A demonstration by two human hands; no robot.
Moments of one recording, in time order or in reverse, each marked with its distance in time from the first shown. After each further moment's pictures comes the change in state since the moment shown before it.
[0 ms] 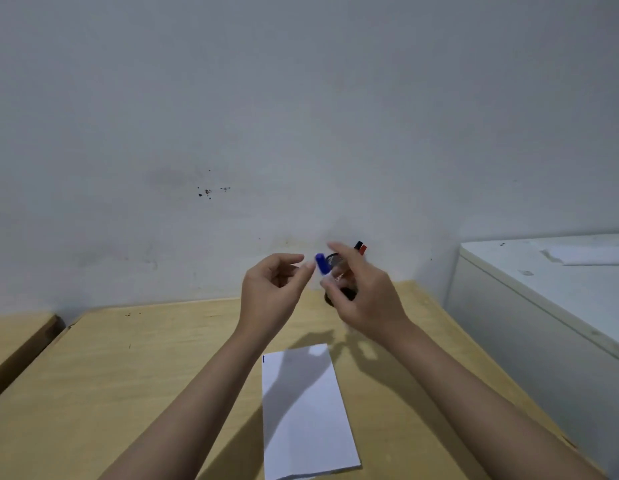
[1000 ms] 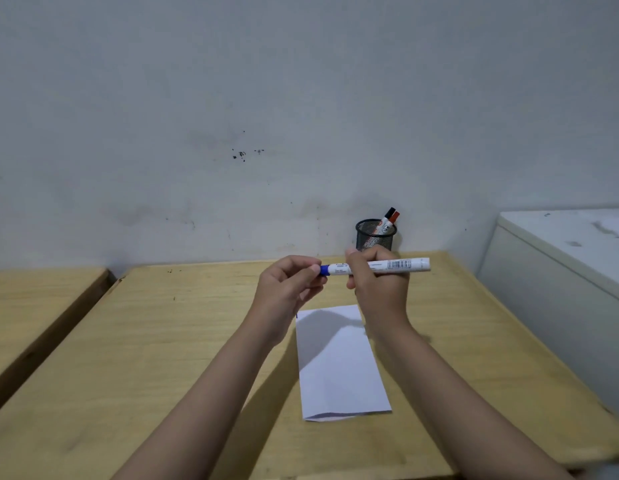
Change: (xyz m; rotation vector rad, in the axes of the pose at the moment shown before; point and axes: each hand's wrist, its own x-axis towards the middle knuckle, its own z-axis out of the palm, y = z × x) left_hand -0.042 -0.017 -0.045 -0.436 -0.190 -0.372; right_hand -0.029 -0.054 0.040 0.661 0.307 0.657
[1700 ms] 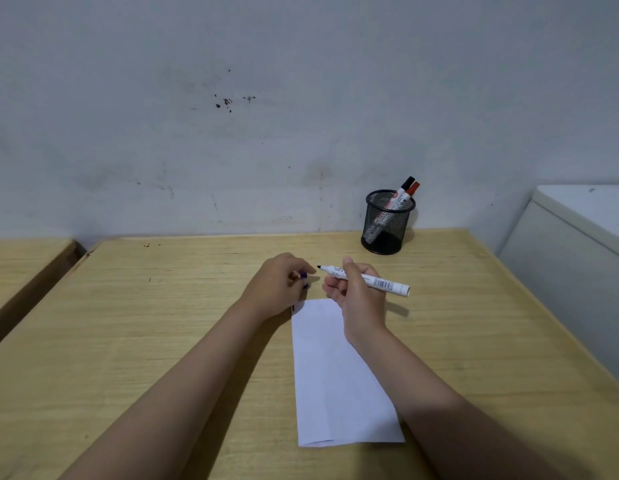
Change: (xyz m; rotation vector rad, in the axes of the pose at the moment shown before) left_hand 0.087 -0.078 -0.057 1.128 -0.120 0.152; right_hand 0.018 0.105 0.018 0.236 0.158 0.595
